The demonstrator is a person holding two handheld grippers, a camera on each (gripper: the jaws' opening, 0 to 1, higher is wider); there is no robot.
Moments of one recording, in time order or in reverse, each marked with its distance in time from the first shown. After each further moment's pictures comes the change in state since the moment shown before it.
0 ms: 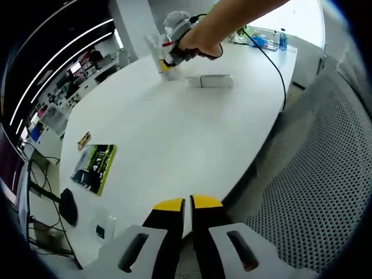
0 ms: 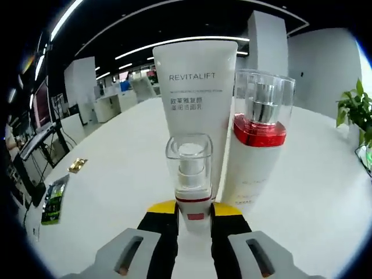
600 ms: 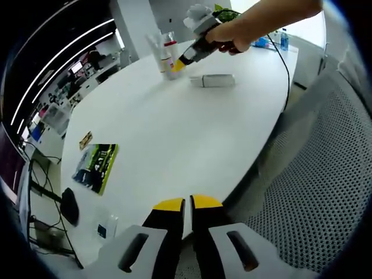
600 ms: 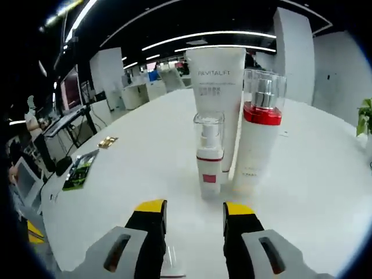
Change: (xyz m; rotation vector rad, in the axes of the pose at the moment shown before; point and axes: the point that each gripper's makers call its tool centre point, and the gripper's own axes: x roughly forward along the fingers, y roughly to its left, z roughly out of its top) left arm 0.000 0.003 0.000 -0.001 0.000 0.011; right arm -0.065 0.013 -0.039 -0.124 0.095 0.311
